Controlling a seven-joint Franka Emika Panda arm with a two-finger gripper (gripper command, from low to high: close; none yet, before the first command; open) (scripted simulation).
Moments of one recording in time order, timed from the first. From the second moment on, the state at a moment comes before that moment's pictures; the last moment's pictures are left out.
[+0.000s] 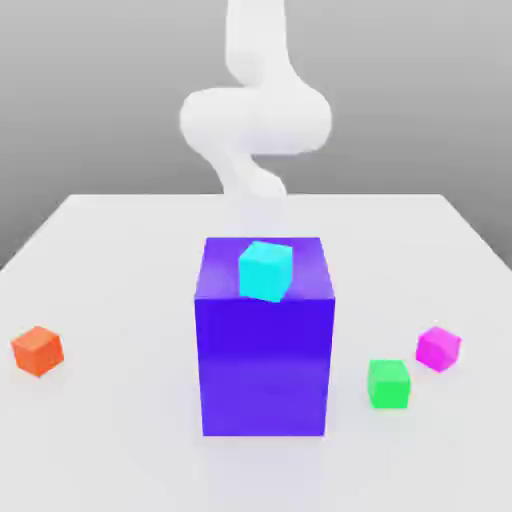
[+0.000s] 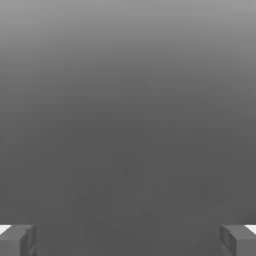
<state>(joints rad) 0.08 -0.74 -0.01 -2.34 0.01 2.34 0.69</state>
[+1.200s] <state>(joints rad) 0.86 0.22 0.04 -2.79 -0.09 3.02 -0.46</state>
